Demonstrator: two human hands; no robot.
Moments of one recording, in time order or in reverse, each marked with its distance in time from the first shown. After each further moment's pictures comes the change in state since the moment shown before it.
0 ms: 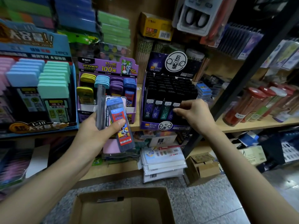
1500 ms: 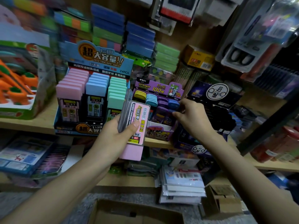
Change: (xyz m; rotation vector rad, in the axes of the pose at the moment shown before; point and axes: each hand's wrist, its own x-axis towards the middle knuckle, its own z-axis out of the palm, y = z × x) left_hand -0.013 0.034 -0.059 -0.031 0.072 0.093; right_hand 0.031 -0.117 0.057 -0.232 0.078 -0.300
